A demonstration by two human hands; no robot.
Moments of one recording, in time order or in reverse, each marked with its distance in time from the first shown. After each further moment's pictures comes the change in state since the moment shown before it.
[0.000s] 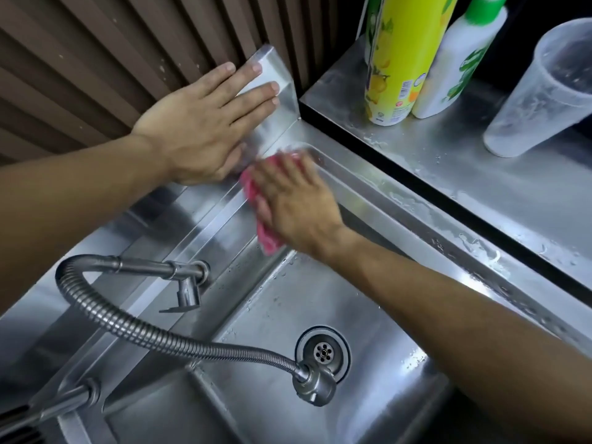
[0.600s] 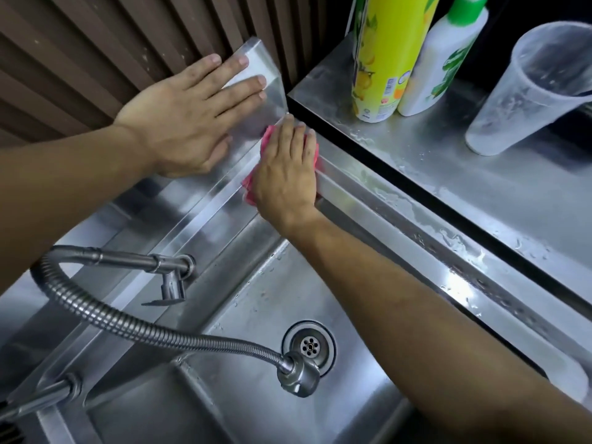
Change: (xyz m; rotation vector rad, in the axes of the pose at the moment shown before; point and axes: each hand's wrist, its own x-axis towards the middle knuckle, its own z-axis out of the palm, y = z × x) left_hand 0.002 0.000 0.000 0.026 -0.020 0.002; right_hand 0.026 -0.013 -0.016 -0.137 -0.165 0.401
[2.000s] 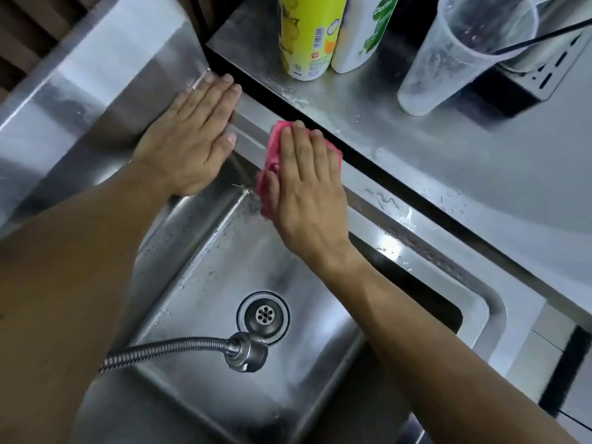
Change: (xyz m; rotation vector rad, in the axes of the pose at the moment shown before) left_hand 0.051 0.112 0.036 -0.721 -0.041 -0.297; right_hand -0.095 0.103 0.012 0.198 0.170 0.083
